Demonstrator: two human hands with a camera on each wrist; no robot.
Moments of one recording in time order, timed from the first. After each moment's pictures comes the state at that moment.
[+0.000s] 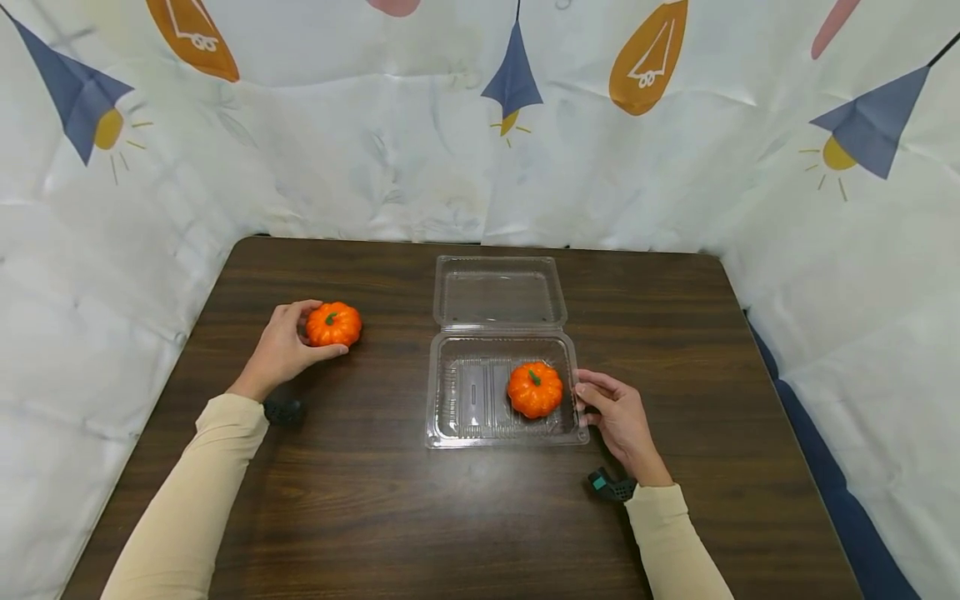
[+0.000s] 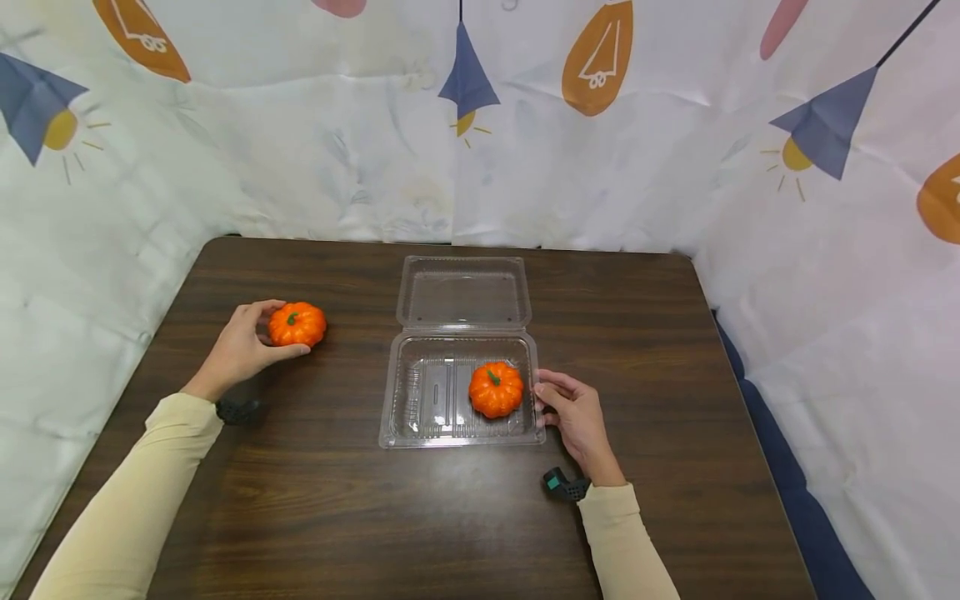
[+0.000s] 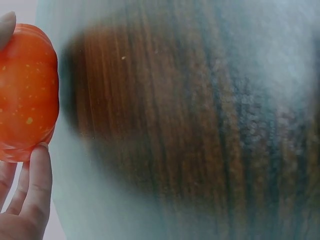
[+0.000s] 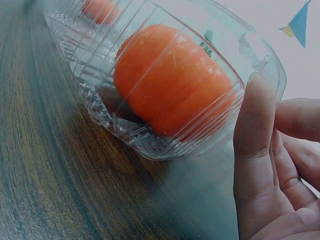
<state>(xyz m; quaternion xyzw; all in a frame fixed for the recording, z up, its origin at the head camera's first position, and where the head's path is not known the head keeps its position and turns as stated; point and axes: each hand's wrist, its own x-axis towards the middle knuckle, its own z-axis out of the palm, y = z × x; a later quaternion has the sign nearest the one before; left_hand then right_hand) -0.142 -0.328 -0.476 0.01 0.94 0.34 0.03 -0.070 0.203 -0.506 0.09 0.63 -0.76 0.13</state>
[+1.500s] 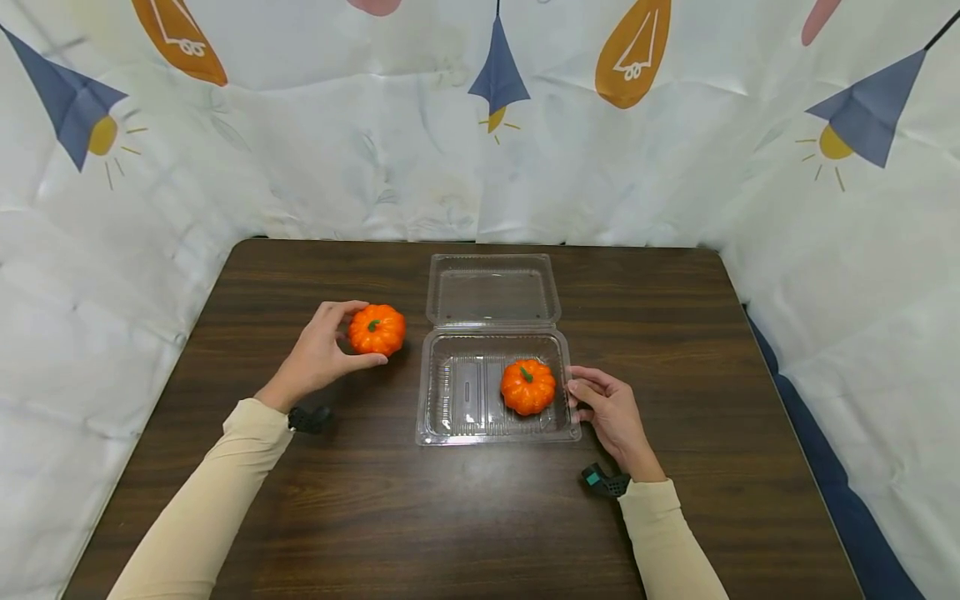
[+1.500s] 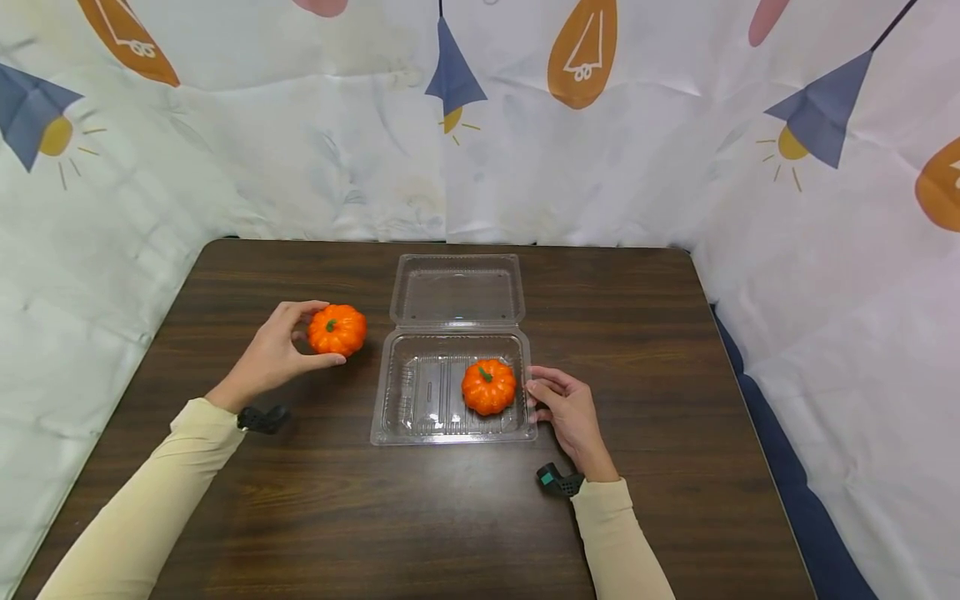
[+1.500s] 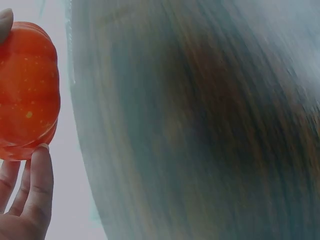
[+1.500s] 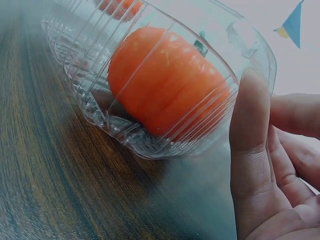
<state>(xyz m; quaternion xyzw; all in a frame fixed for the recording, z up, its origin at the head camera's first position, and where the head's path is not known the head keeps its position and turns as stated) -0.129 -0.253 -0.443 0.08 0.93 0.36 0.04 -0.073 0.204 -0.507 0.07 0.62 -0.77 0.13</state>
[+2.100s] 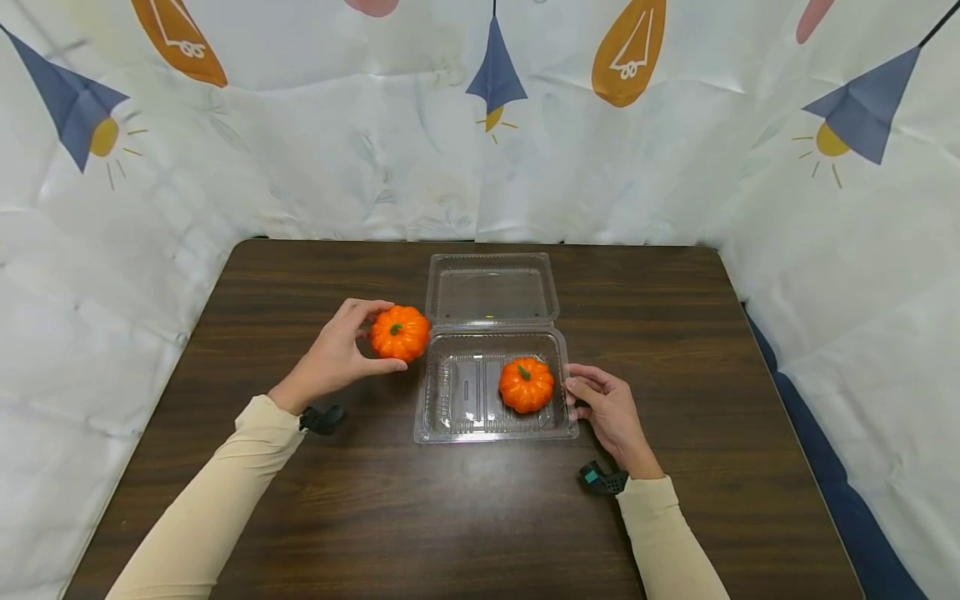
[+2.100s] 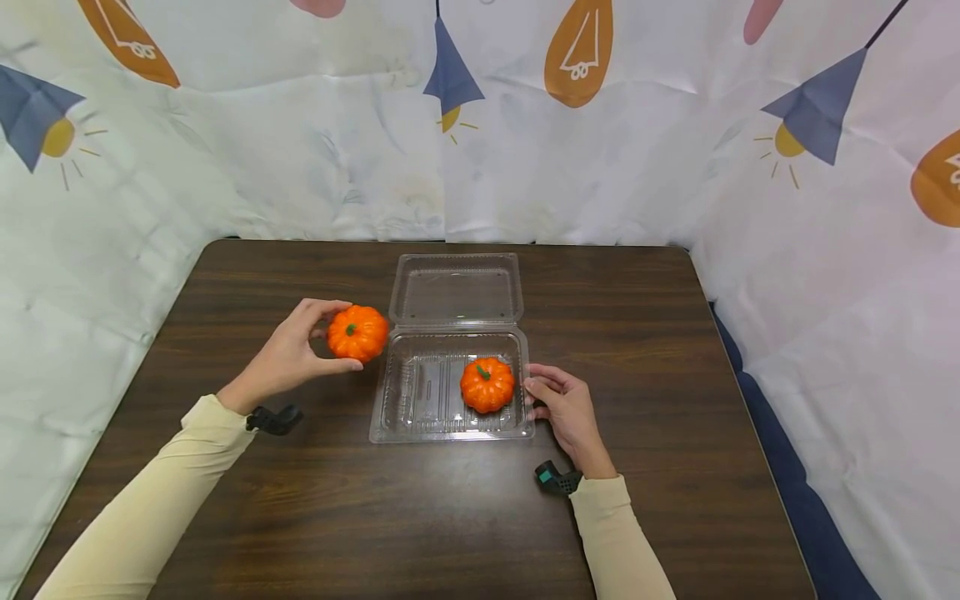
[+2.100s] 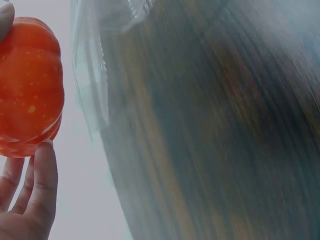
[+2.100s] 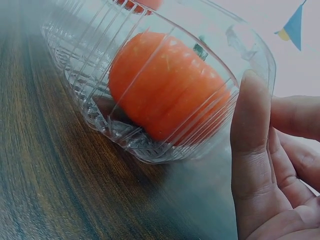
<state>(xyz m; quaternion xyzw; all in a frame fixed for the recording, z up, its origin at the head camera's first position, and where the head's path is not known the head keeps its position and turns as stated) -0.123 -0.221 -0.425 0.14 0.91 0.38 0.04 -0.074 0.203 -0.508 0.07 0.62 -0.78 0.12</state>
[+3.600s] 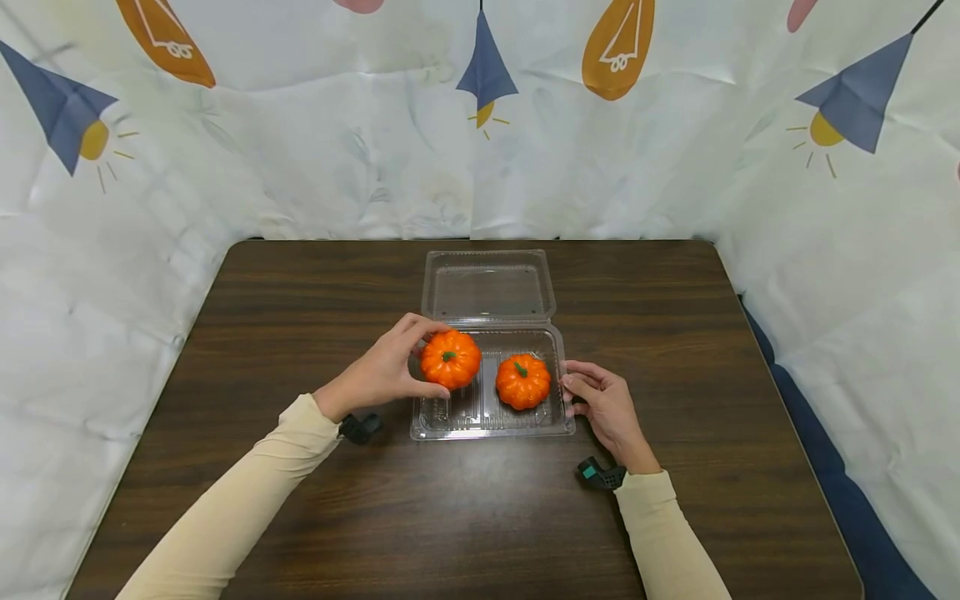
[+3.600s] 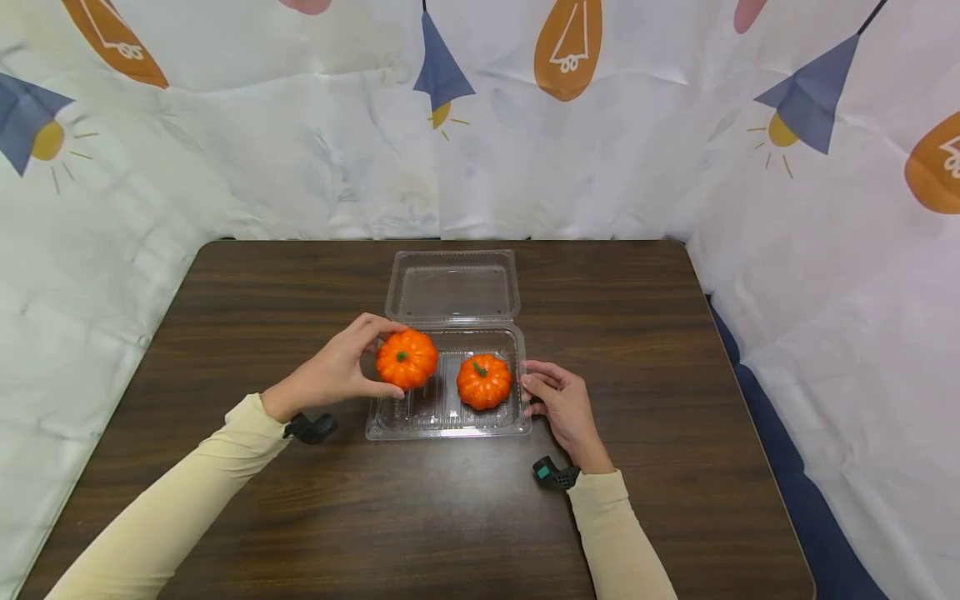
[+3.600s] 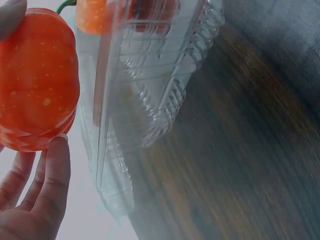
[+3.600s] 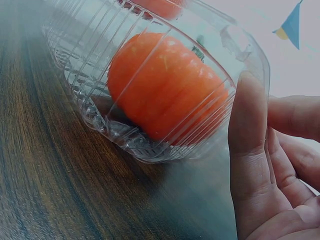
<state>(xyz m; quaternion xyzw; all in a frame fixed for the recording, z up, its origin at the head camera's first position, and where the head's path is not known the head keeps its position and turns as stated) -0.112 -0.156 -0.420 0.25 0.88 0.38 0.10 -0.073 0.205 -0.509 0.07 0.62 -0.77 0.13</state>
